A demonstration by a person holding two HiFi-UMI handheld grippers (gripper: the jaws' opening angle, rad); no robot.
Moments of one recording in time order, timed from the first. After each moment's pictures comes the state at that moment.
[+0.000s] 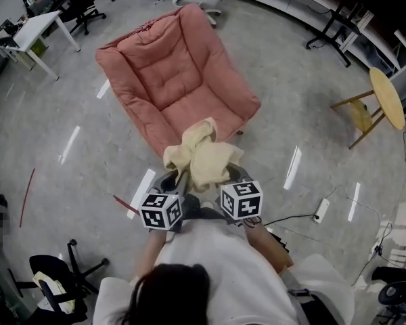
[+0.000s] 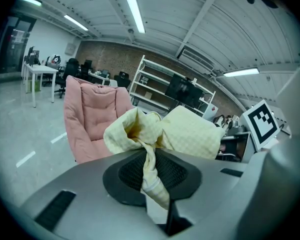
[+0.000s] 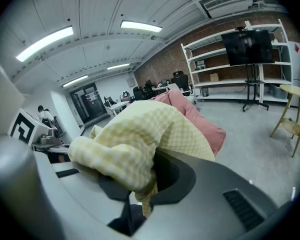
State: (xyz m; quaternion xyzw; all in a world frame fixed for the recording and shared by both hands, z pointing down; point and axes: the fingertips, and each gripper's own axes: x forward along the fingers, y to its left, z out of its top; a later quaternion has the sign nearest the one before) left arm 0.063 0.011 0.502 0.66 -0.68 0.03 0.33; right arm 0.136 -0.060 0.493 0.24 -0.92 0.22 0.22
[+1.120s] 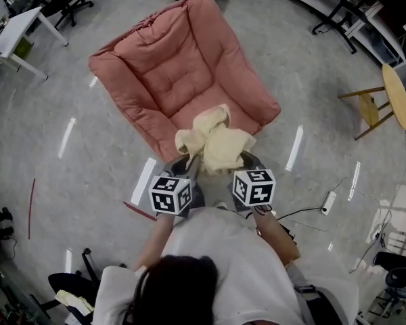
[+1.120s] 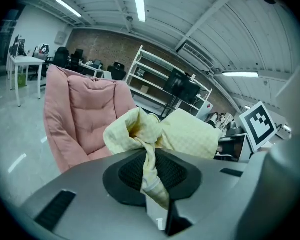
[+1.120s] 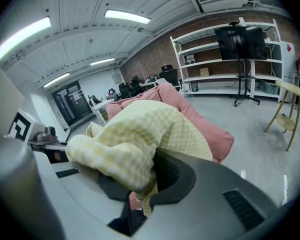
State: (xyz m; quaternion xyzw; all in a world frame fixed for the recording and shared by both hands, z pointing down) left arm -0.083 -0.117 0.533 0.69 -0.62 0.05 0.36; right arm 0.004 -0.181 0.531 0.31 -0.89 0.25 0.25
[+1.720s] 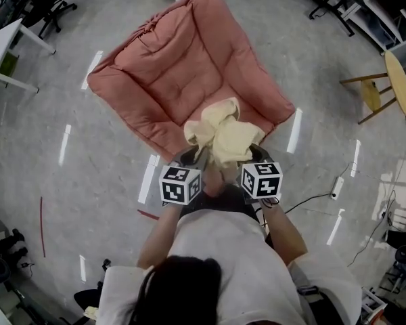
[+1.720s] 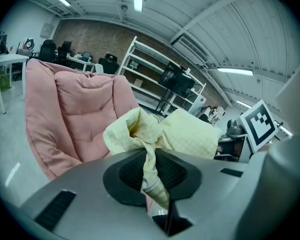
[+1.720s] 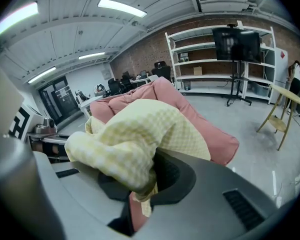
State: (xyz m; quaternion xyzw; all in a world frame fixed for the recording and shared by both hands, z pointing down) left arm -0.187 -0.187 0.558 0.73 -0.57 0.09 0.37; right arm -0.089 -0.238 0.556 0.36 -0.86 0.24 0.28
